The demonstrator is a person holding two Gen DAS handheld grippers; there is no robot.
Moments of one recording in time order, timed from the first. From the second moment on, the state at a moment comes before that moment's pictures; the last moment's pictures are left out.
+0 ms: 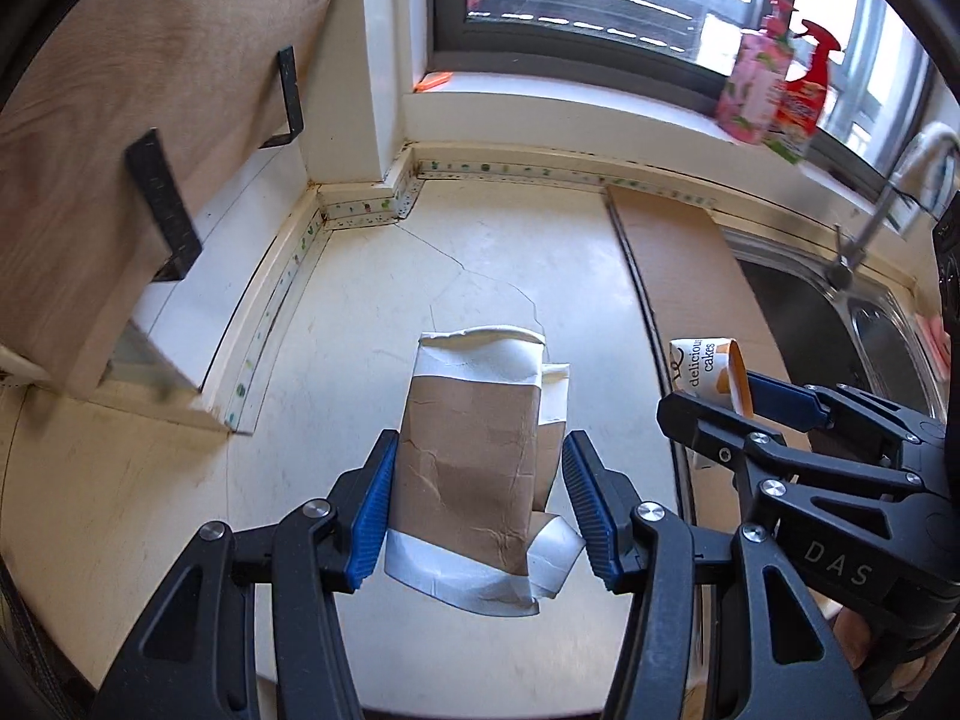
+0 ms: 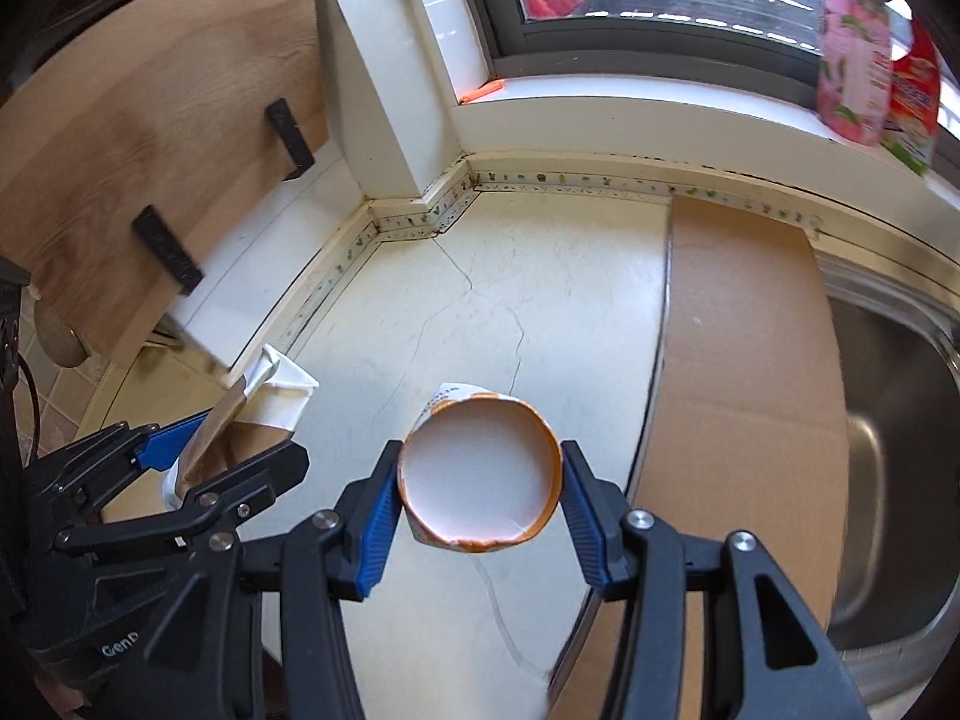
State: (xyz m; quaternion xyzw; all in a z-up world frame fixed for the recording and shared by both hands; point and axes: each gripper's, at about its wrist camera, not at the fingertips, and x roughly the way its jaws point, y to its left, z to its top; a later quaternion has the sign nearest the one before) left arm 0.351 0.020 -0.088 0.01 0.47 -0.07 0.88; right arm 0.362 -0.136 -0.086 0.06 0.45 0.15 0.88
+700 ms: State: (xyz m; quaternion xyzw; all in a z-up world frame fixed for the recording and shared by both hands) left arm 0.148 0.041 -0.078 0.03 0.45 -0.18 0.88; right arm 0.130 -0.100 -0.066 0.09 0.43 0.08 0.90
